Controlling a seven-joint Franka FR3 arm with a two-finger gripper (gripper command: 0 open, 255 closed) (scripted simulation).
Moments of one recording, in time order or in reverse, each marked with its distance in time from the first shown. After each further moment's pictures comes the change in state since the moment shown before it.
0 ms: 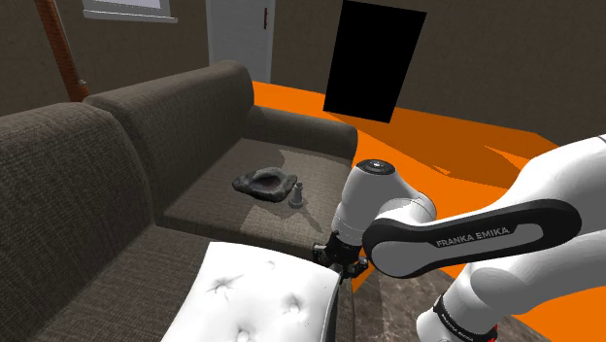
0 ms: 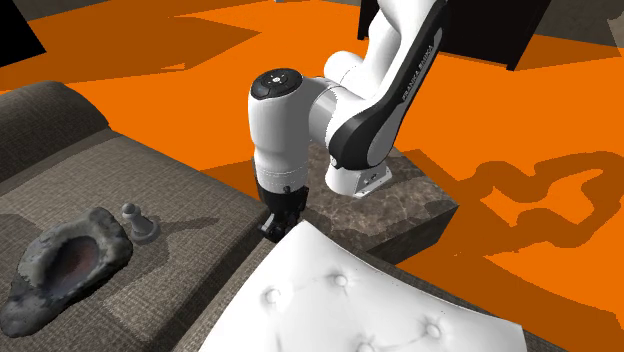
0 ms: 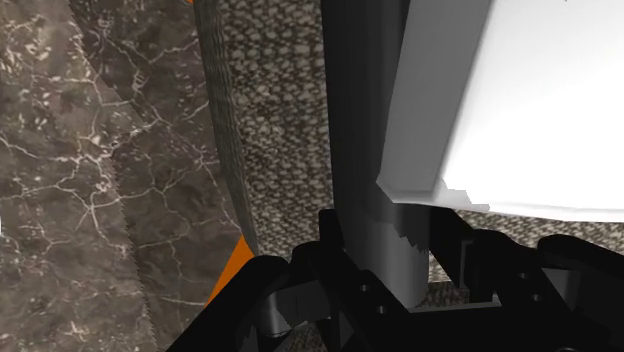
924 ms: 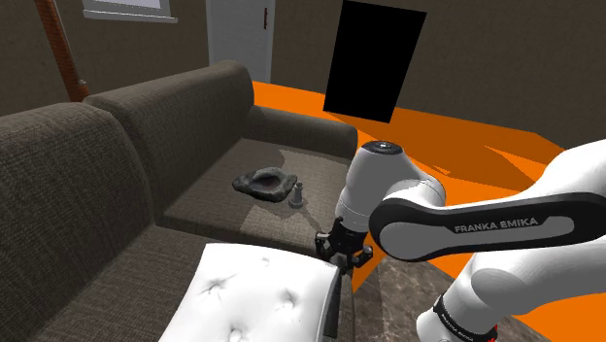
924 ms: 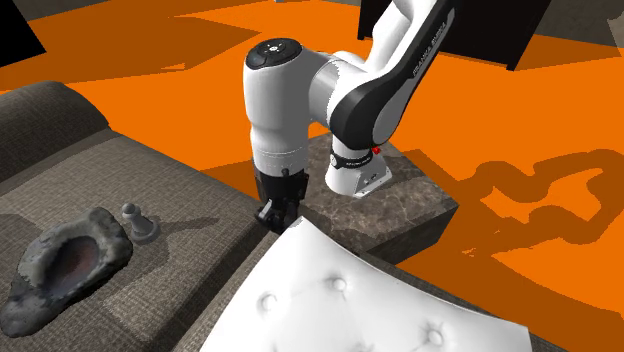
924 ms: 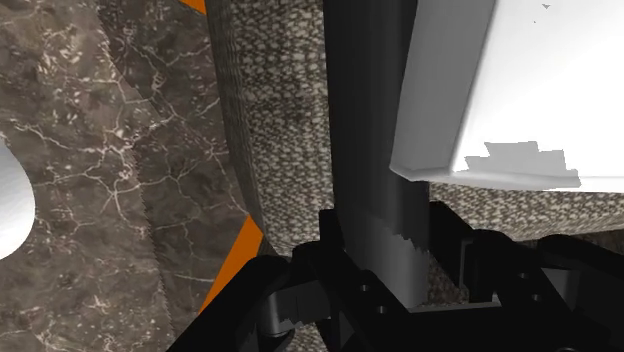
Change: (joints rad) arm 0.015 -0.104 -0.063 0.048 -0.033 -0.153 0.006
